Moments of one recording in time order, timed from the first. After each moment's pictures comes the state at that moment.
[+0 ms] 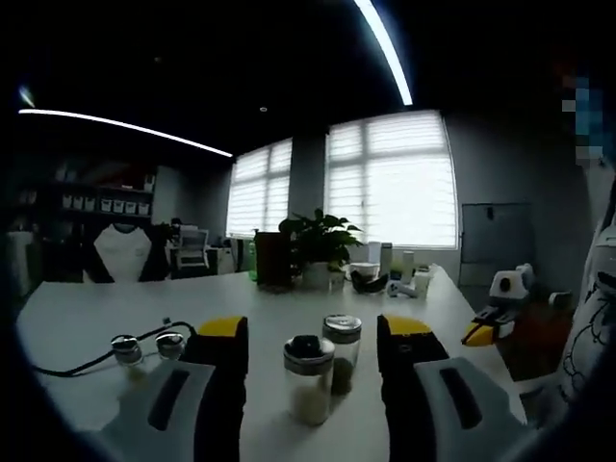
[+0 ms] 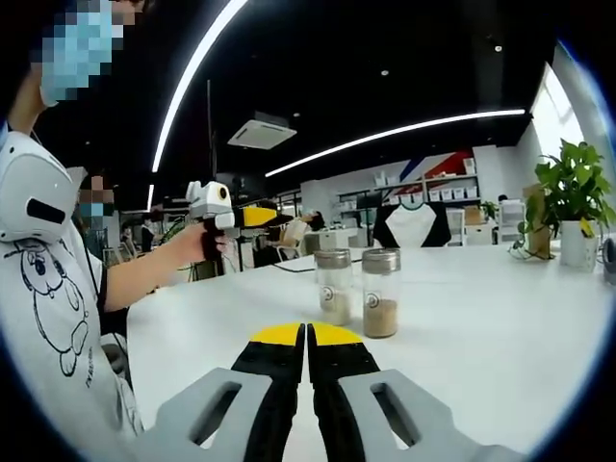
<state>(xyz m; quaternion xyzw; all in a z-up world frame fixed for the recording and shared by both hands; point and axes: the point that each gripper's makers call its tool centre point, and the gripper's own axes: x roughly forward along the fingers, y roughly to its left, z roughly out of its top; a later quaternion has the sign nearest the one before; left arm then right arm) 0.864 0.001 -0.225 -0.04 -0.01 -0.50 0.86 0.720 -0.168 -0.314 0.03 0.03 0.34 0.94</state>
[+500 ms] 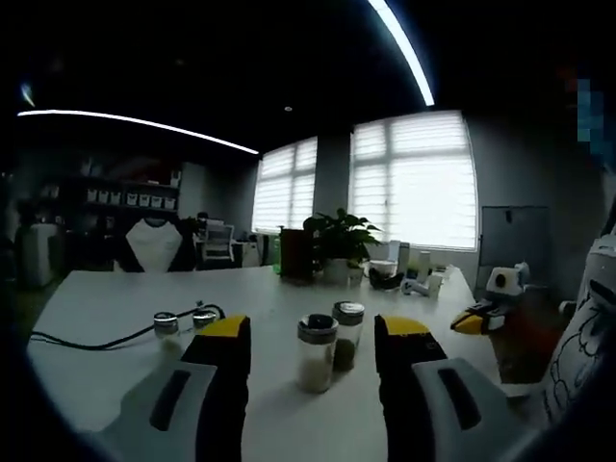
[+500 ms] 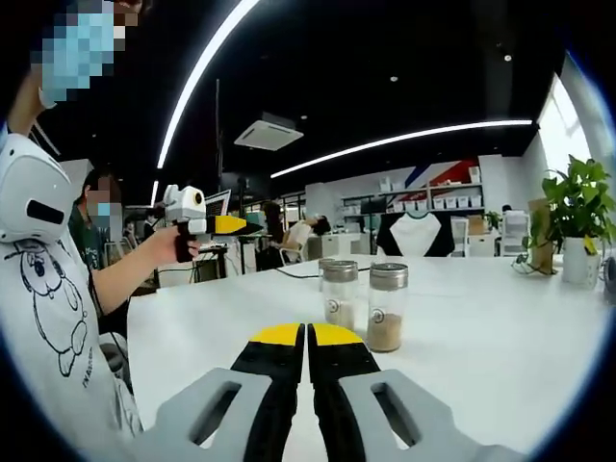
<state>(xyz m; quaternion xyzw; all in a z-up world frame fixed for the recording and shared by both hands) 0.829 0.059 -0.229 -0.05 0.00 -0.45 0.89 0.722 -0.159 -0.299 0.01 0.01 0.34 0.94</state>
